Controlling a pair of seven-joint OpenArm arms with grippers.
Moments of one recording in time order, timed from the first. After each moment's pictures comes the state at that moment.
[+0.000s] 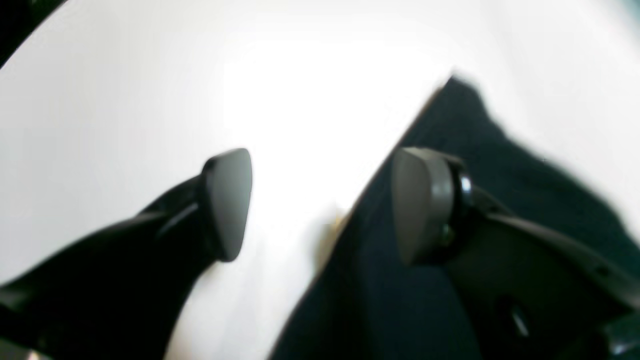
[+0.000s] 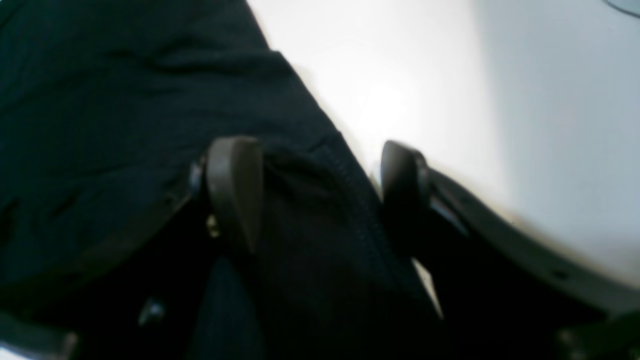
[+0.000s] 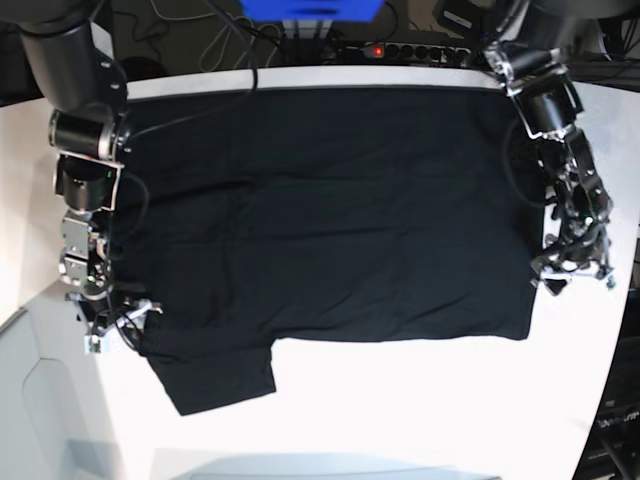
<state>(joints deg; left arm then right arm) -13.0 -19.6 -24.6 65.3 -20.3 0.7 30.1 32.8 15.0 12.4 28.5 0.1 16.8 -9.2</state>
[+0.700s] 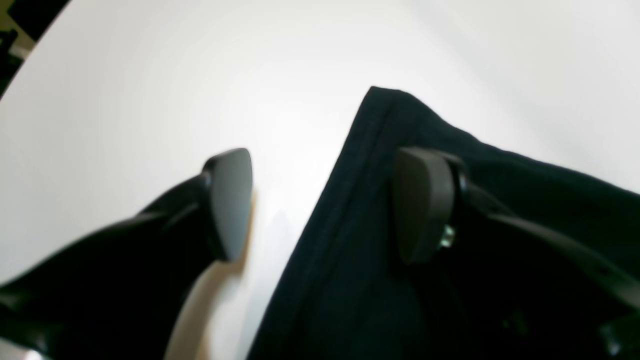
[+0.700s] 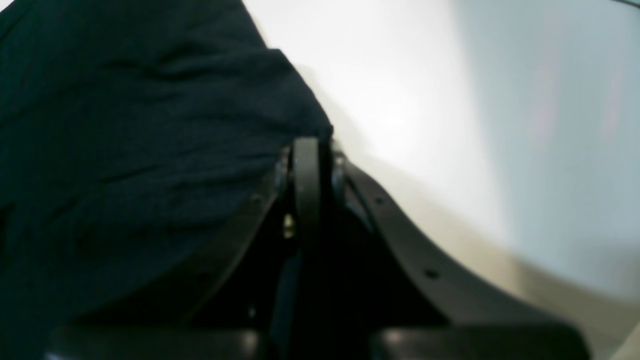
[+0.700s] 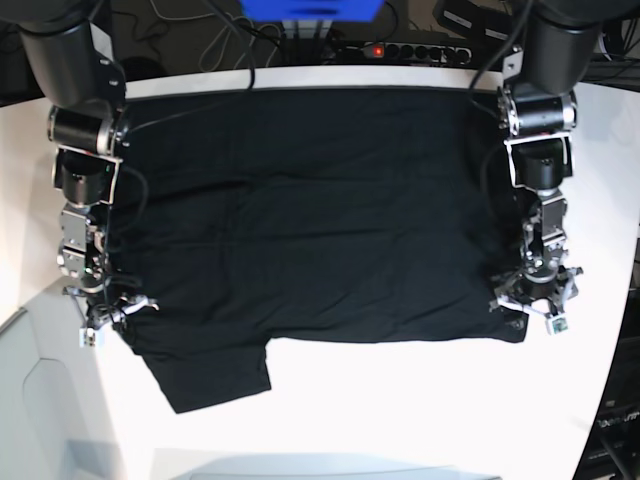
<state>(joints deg) -28.4 -19.8 -7.0 35.3 -13.6 0.5 5.6 31.1 15.3 12.5 28.3 1.4 16.8 -6.3</state>
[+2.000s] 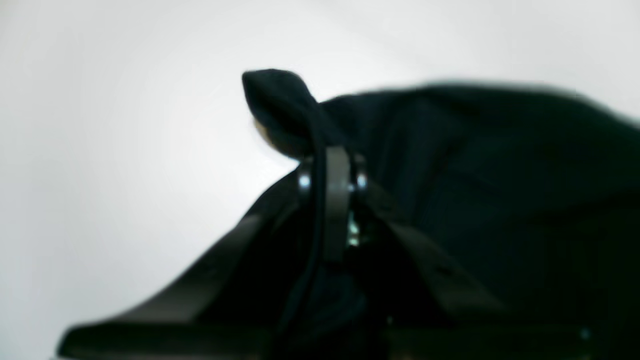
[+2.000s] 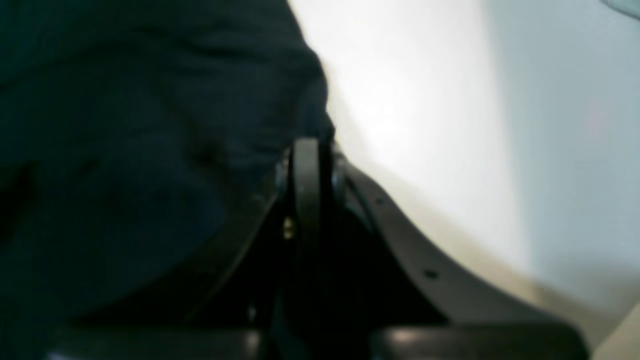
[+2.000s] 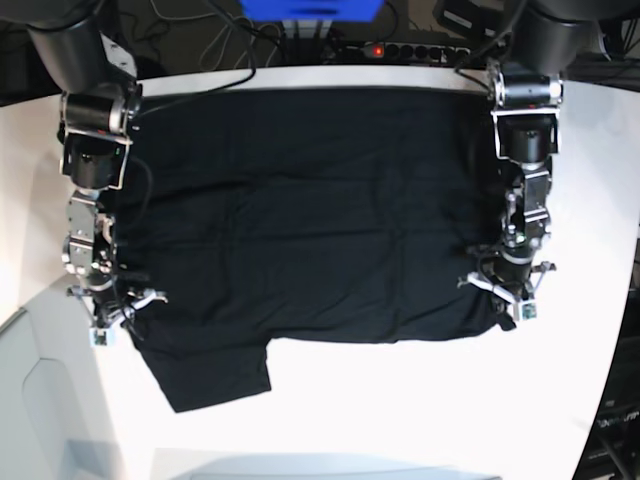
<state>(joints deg) -20.6 -17.9 -5.5 45.4 -13.4 -8.6 6.5 26.3 13.3 12.5 42.3 -0.2 16.9 -13.2</state>
